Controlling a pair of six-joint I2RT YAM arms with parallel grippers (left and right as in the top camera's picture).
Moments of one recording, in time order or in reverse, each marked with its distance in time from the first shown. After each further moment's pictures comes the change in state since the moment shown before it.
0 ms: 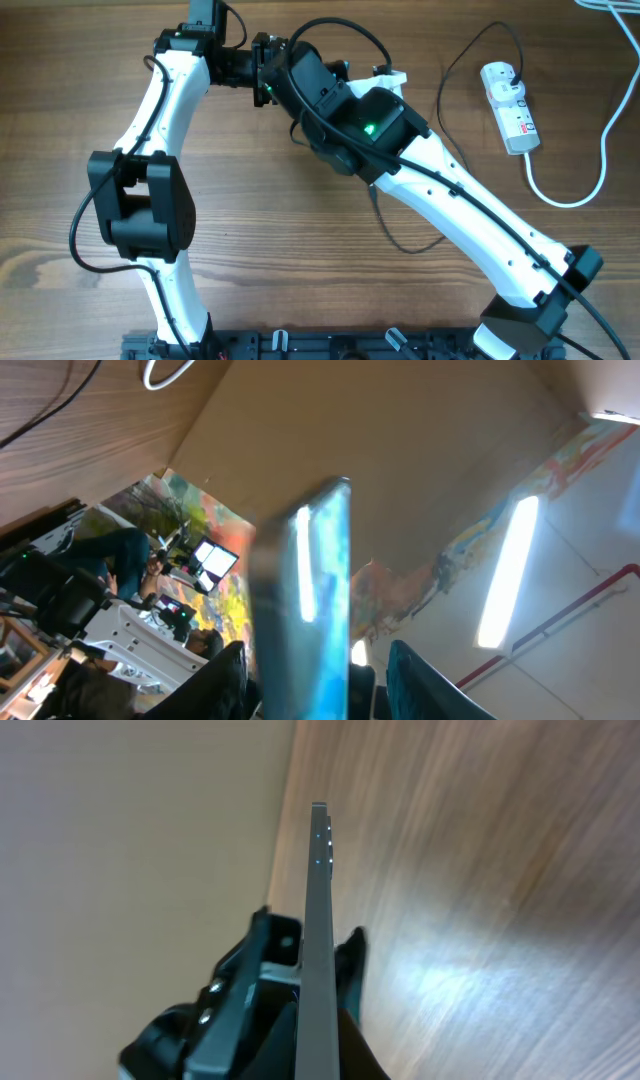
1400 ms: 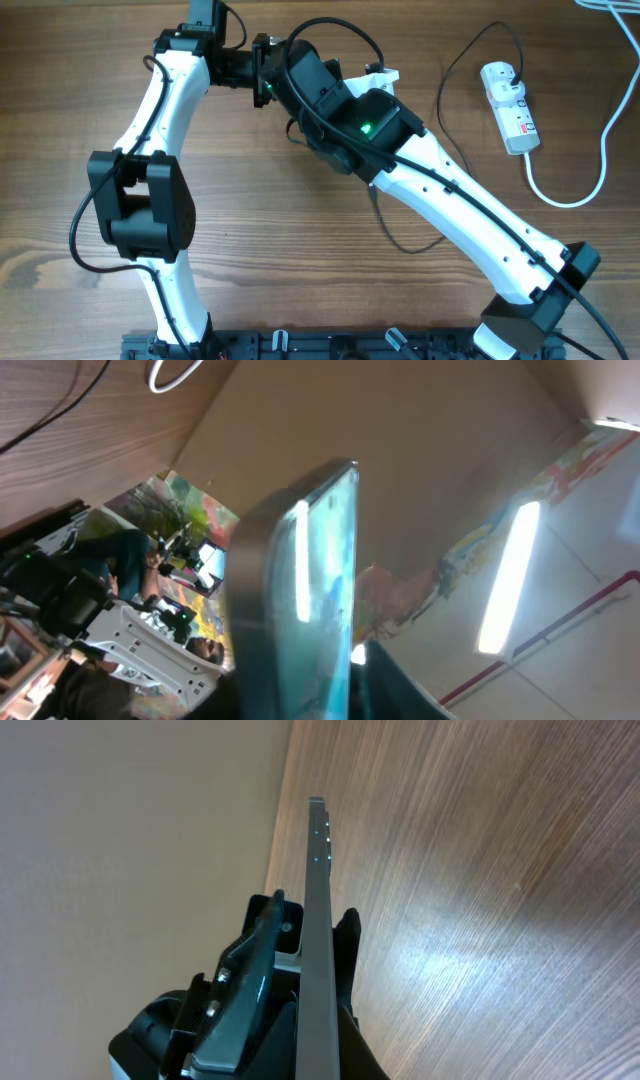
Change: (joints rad) left arm 0.000 0.000 0.000 -0.008 -0.012 0.000; right arm -0.006 0.000 -0.047 0.066 -0.055 -0.022
